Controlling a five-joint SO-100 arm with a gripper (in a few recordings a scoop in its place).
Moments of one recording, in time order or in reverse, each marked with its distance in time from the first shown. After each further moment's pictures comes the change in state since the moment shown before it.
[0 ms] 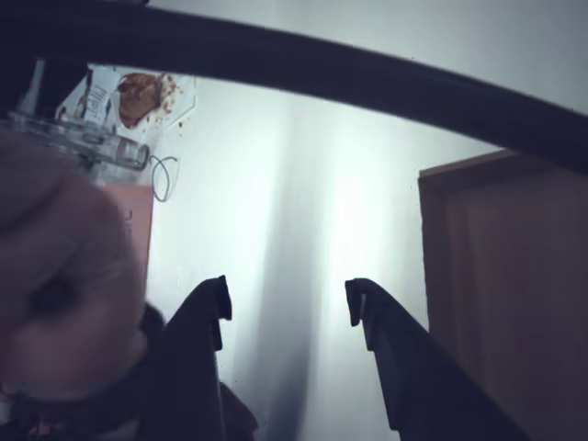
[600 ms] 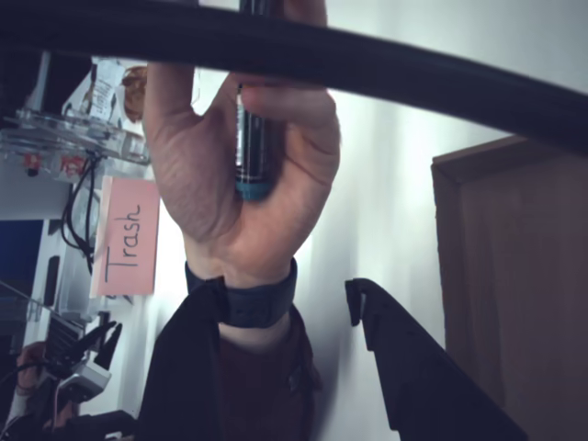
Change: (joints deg) arm -0.8 -1.2 -0.6 -0.1 1.8
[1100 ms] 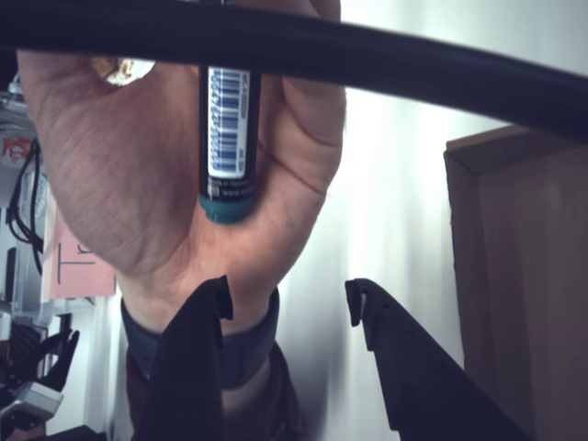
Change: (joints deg) arm -2.9 -18.3 -6.2 -7.3 1.4
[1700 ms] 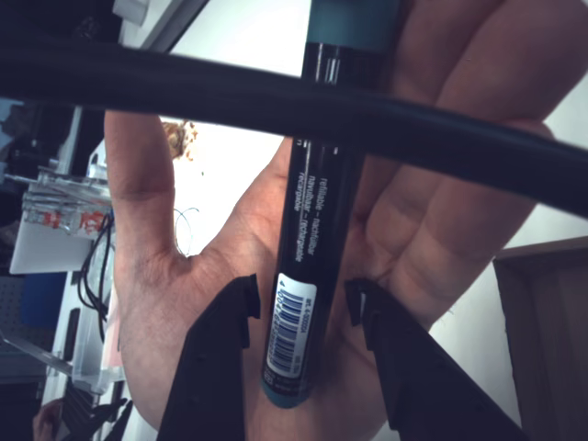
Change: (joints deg) arm 1.8 -12.0 -17.9 -2.3 0.4
